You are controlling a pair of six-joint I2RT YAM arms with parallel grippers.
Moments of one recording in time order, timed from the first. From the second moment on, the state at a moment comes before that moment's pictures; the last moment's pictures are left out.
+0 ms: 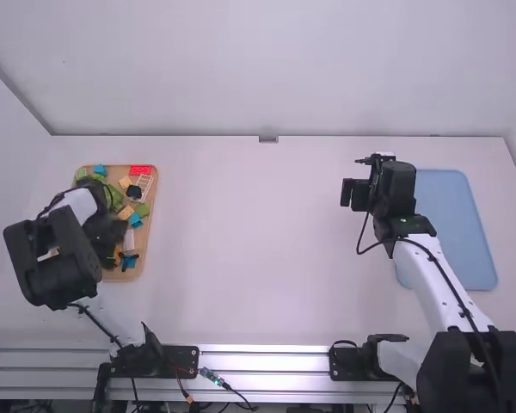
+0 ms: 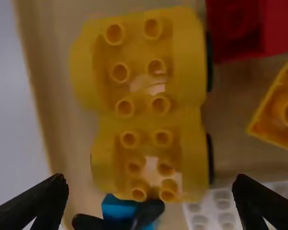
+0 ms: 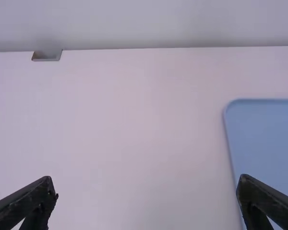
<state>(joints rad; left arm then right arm) 0.48 1.88 1.15 -0.88 -0.19 -1.11 0.06 1.29 0.84 -0.20 -0.02 0.02</state>
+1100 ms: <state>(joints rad) 0.49 1.85 1.02 -0.63 -0.24 -1.03 0.06 1.29 0.84 -0.21 -0.02 0.02</state>
